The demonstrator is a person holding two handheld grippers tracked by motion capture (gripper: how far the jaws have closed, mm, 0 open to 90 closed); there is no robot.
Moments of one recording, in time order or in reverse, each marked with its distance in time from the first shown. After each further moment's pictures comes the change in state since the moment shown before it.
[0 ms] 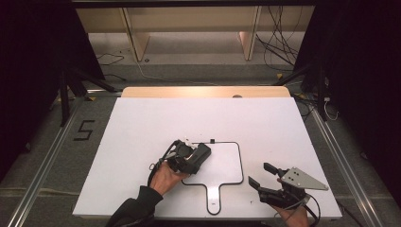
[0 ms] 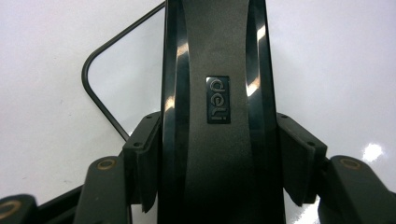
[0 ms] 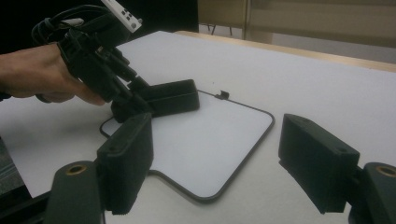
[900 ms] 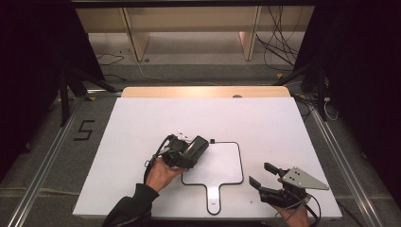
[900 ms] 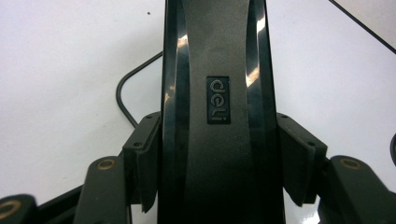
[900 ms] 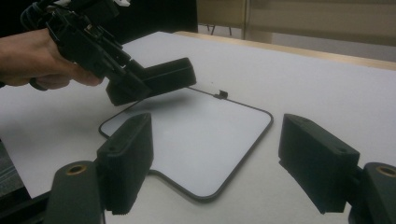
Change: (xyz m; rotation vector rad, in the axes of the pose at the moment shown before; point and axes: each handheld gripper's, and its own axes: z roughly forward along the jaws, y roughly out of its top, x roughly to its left) left arm 0.013 0.007 -0.023 -0.074 -0.011 -0.048; right arm -0.002 -0.001 -0.001 0.000 -0.002 0.011
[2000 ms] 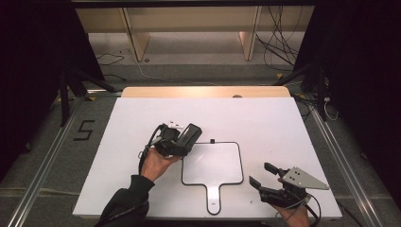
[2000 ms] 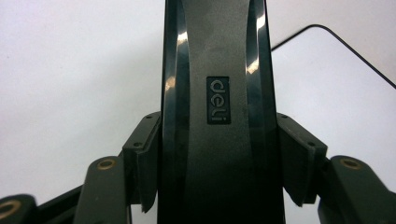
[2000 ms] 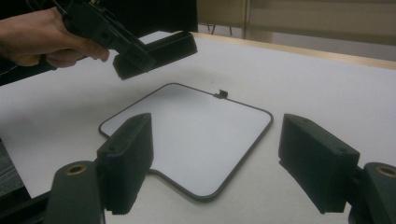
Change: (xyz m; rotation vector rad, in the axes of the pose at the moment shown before) left arm 0.029 0.019 -0.011 -0.070 0.030 -0.059; right arm -0.001 -0.001 0.000 0.001 0.003 -0.003
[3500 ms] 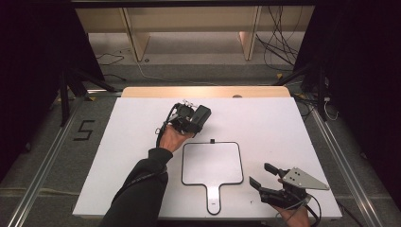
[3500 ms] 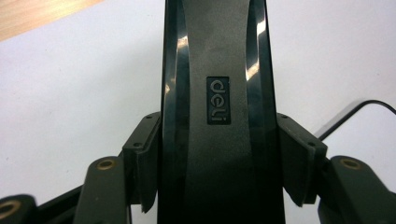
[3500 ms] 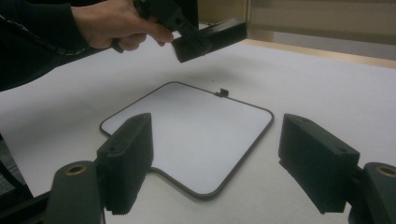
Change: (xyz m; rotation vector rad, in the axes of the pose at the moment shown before) left arm 0.014 0.069 0.060 0.007 0.043 0.019; right arm 0.000 -0.001 0.000 0.003 0.004 0.001
